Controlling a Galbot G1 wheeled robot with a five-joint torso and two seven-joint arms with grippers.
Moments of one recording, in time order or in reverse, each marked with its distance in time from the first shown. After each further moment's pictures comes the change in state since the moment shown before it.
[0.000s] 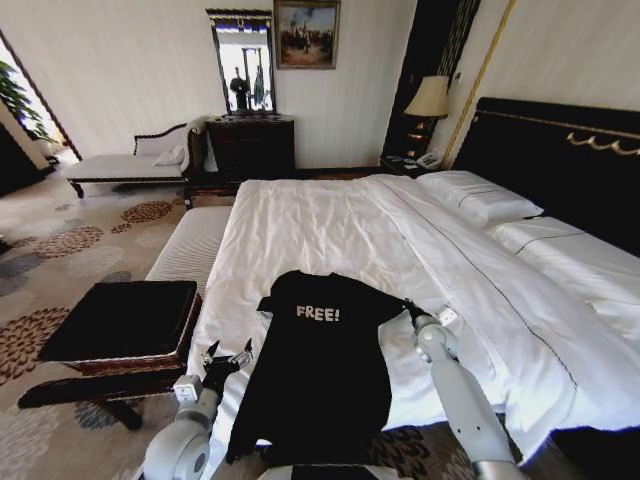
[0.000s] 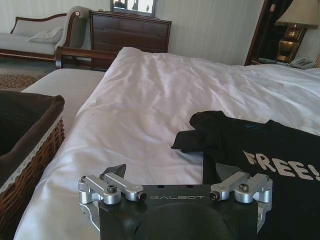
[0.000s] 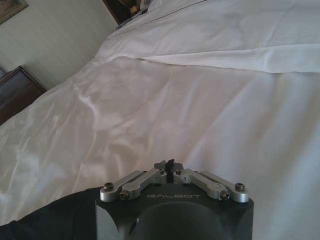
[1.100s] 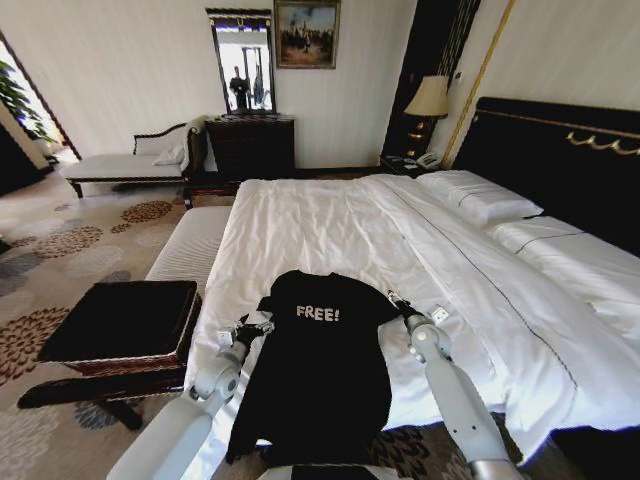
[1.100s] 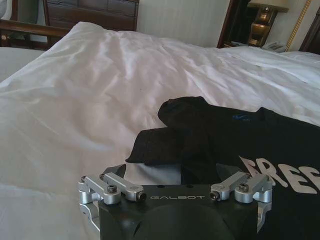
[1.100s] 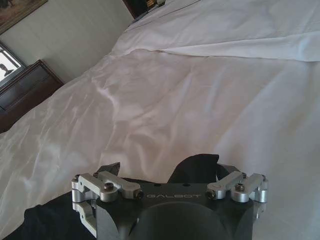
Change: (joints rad) left arm -0.591 0.050 0.336 0.492 -0.170 -0.001 0.005; right arm 0.011 -0.007 -0.047 0.005 0.013 0.003 -0.034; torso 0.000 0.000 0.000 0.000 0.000
